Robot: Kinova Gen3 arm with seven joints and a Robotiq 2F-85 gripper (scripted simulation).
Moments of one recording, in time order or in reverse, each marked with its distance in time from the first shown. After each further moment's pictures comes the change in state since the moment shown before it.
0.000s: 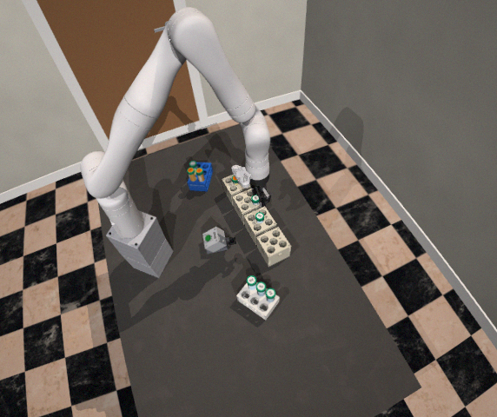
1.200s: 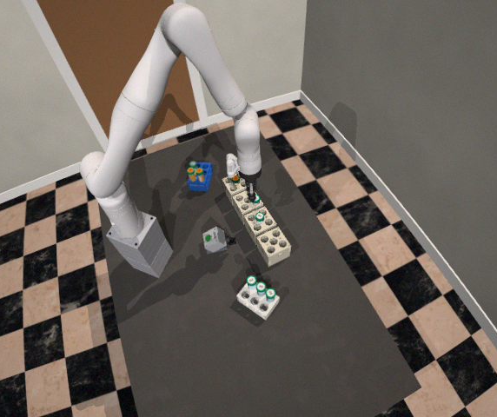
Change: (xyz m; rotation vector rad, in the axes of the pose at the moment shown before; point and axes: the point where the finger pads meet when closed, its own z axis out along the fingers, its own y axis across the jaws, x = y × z) arm 0.012 0.033 -0.002 -0.014 0.000 0.417
